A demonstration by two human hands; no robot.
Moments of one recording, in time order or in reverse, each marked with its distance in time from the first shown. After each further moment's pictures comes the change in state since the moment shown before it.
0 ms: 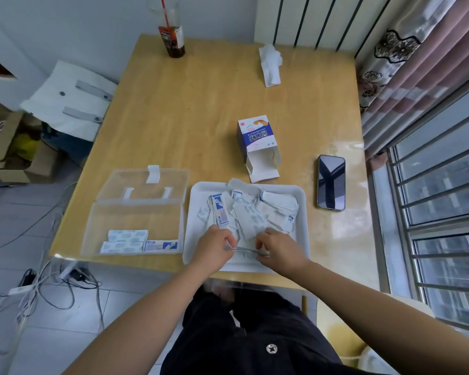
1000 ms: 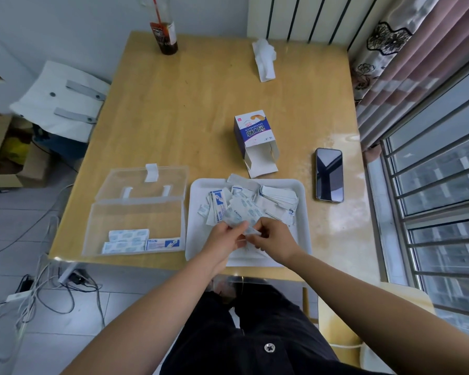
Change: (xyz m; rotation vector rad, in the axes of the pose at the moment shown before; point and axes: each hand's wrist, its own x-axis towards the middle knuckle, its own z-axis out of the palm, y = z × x) left_hand -0.003 0.024 0.004 -1.196 -0.108 -0.258; right_hand 0.004 -0.026 -0.002 0.779 0.173 0.231
